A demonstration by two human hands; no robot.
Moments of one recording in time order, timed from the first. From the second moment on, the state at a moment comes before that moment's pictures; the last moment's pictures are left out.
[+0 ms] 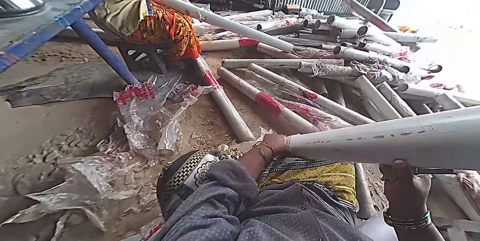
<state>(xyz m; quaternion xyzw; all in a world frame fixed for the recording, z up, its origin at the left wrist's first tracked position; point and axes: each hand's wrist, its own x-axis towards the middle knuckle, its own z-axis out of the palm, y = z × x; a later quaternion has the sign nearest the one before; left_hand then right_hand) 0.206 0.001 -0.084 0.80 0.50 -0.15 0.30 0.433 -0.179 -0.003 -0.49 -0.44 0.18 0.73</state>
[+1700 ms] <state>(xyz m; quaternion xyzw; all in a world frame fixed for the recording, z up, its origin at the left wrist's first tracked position) 0.258 -0.113 0.044 0.97 0.13 -0.03 0.19 0.499 -0.392 -0.062 -0.71 -0.35 0.45 0.41</state>
